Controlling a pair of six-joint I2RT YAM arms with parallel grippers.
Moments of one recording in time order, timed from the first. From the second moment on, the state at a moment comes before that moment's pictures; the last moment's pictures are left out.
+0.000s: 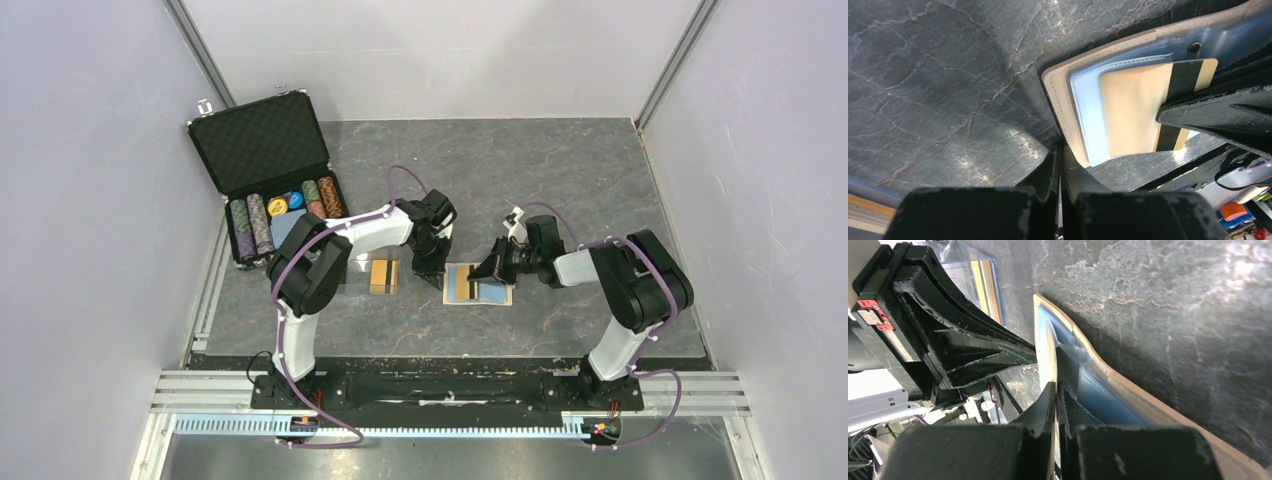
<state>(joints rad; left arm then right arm) -0.72 2.00 1.36 -0.68 0.29 -0.46 0.32 1.73 0.57 0.38 -0.77 0.77</state>
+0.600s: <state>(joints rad) -0.72 2.00 1.35 -0.68 0.29 -0.53 0.35 1.75 0.68 0.23 -0.70 0.69</state>
